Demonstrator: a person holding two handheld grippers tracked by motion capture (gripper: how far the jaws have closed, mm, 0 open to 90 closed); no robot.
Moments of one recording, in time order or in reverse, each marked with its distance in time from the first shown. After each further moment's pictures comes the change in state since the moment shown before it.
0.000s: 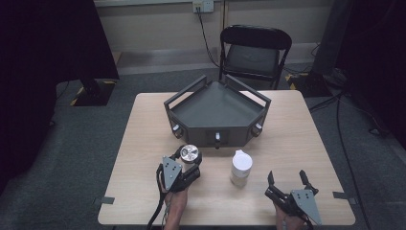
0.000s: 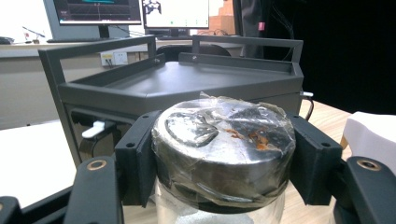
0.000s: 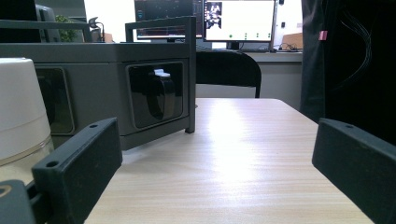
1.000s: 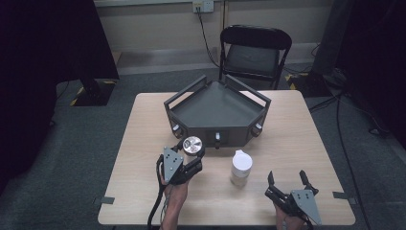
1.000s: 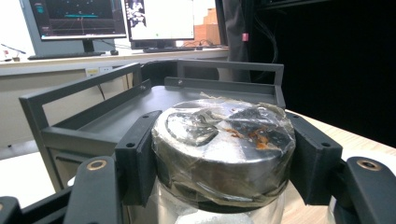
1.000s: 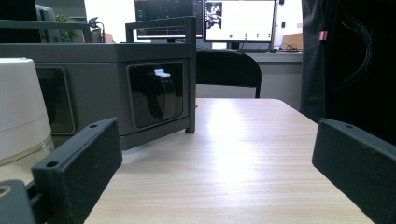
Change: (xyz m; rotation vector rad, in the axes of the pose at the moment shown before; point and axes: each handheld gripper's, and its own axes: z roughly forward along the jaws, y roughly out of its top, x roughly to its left) left arm 0.009 0.028 0.009 -0.028 -0.067 0.028; right arm 0.000 0.000 0.000 -0.001 0.001 0.000
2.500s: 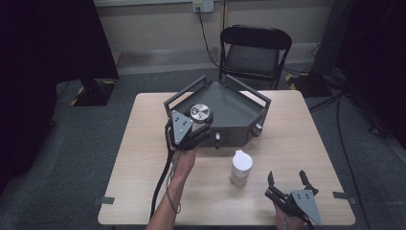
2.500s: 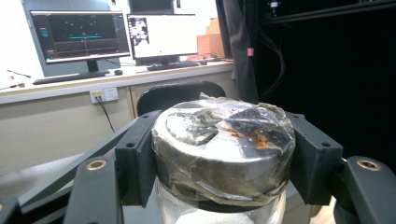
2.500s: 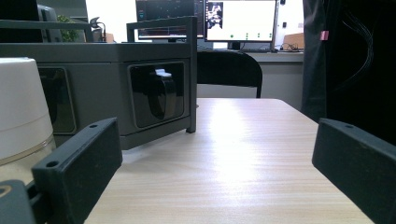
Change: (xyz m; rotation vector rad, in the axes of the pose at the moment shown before) left arm 0.007 0.061 0.065 -0.035 0.033 0.031; right arm -0.001 0.000 0.000 0.000 0.005 0.000
